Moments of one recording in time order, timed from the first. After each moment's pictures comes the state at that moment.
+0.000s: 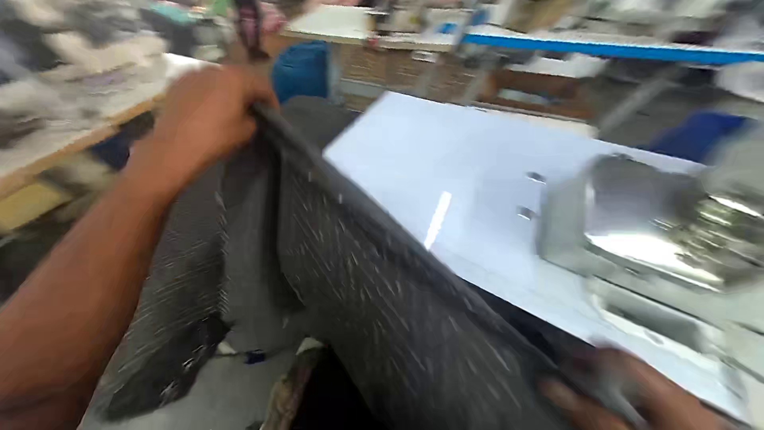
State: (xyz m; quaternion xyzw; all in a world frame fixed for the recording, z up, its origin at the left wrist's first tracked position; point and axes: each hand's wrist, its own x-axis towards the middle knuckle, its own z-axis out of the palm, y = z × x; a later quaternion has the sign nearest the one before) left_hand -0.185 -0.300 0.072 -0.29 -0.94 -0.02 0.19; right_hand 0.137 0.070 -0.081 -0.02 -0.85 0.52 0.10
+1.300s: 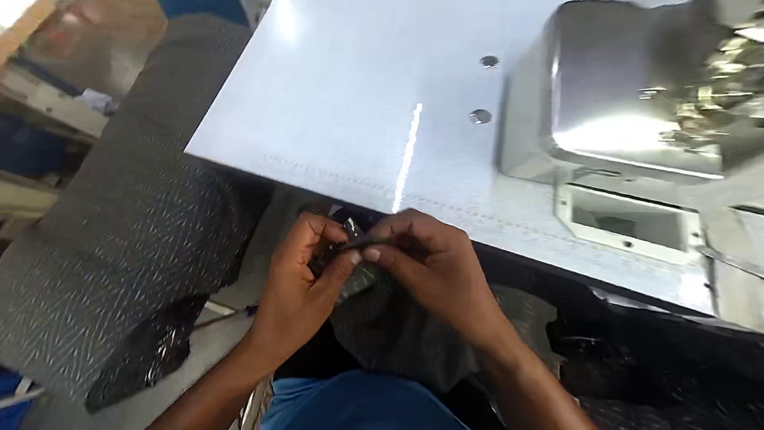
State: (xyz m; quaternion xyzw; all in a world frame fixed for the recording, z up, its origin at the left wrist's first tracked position) left_hand -0.032 -0.147 -0.139 -0.24 -0.75 -0.60 -0.11; right_hand 0.019 0.046 -0.157 0.05 -0.75 0.65 0.15
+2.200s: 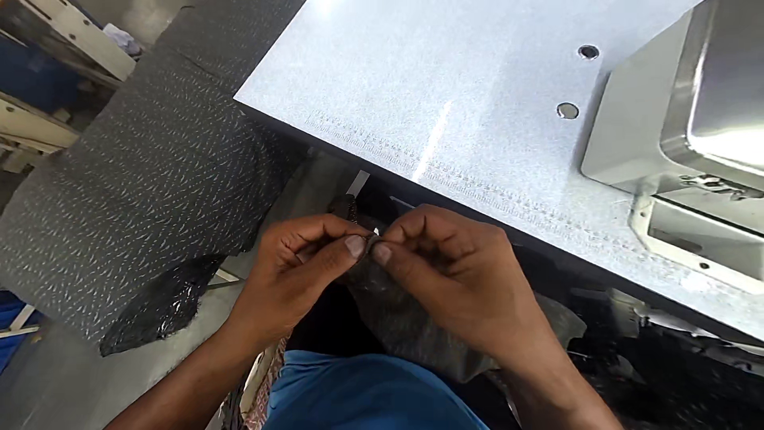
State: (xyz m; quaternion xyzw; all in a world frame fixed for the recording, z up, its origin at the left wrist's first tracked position) left_hand -0.031 -0.219 -0.128 -0.21 -0.62 -0.74 -0.17; right_hand 0.018 -0.013 -0.116 0.07 -0.78 0.62 0.06
